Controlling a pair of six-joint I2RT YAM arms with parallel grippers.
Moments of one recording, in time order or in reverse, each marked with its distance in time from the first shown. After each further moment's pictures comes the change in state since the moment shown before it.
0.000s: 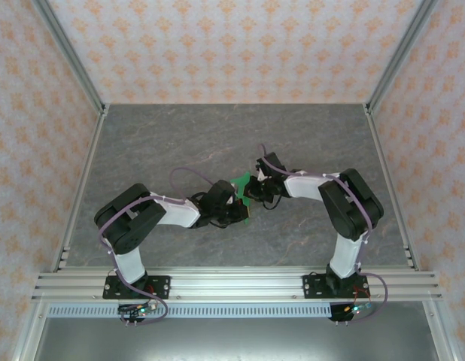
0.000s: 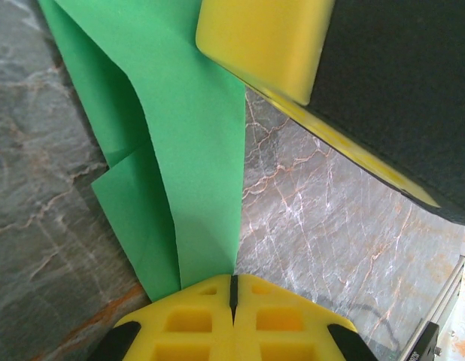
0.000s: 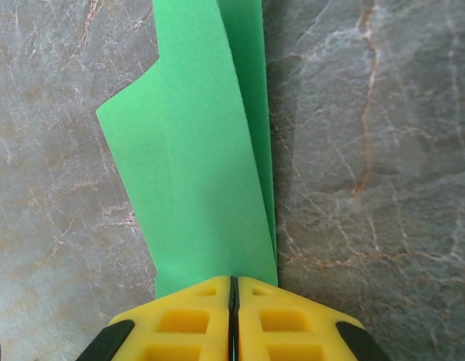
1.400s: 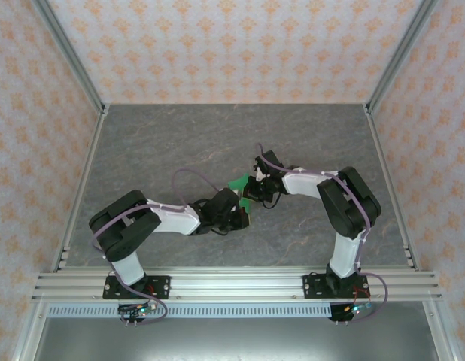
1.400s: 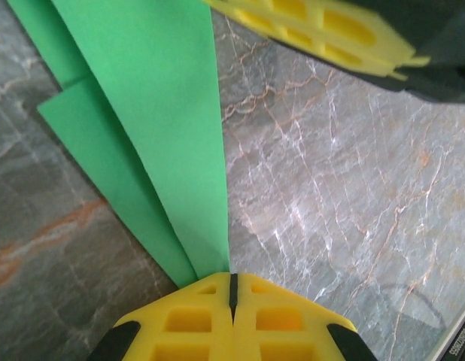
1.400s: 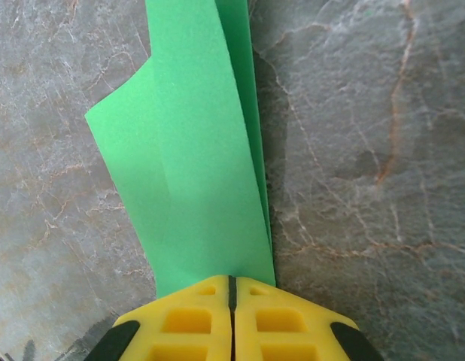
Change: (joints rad) left arm -0.095 -0.066 -0.032 -0.069 -0.086 0.055; right arm 0.002 0.023 0.048 -0.087 -0.024 -0.034
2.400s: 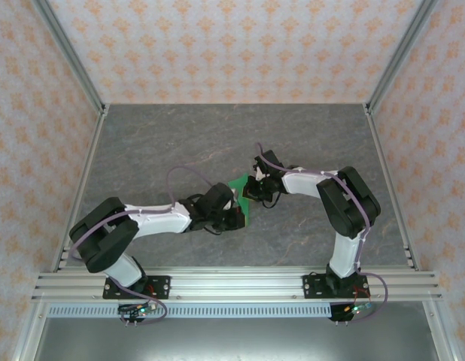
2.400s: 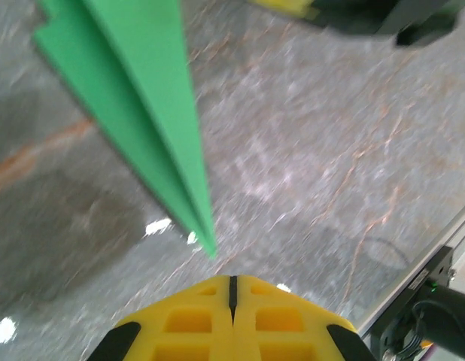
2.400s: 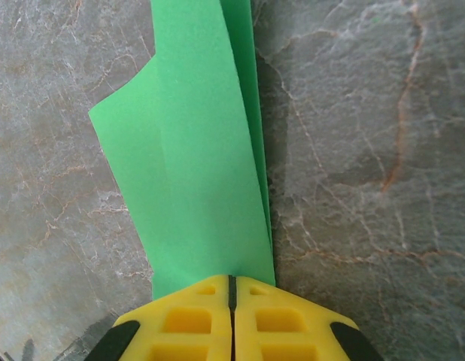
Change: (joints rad) left arm 0.038 -0.135 0.047 -0.198 0.100 0.051; right arm 0.000 0.005 0.007 -0.004 -0.003 -0.007
